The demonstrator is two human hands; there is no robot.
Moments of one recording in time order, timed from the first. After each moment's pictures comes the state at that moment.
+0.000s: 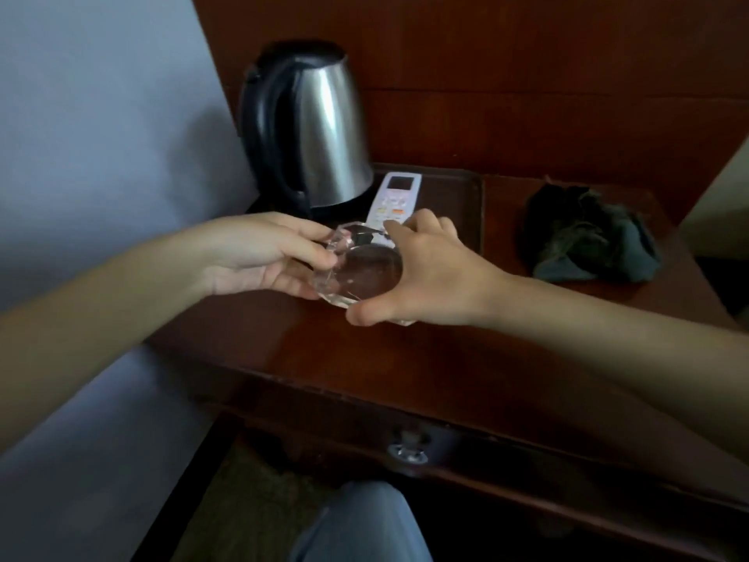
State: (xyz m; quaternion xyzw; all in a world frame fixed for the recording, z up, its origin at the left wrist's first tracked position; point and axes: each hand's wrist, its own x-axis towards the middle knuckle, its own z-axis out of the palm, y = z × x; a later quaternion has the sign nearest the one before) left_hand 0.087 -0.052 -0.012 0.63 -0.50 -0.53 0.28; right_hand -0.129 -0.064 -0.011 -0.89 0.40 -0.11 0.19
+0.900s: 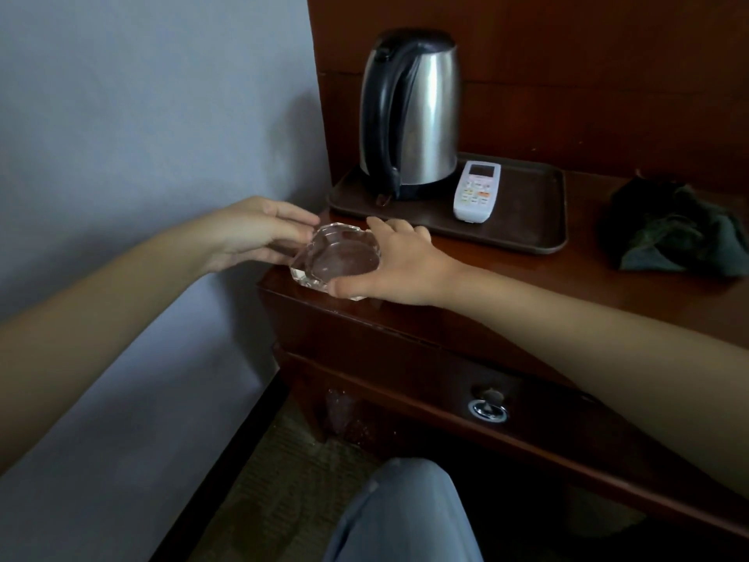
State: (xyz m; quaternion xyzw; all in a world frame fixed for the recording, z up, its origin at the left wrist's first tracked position) left_hand 0.158 0.031 -0.019 0.72 -0.45 -0.39 0.35; right_hand -0.035 -0.020 -0.032 -0.89 0.37 -0.08 0.25
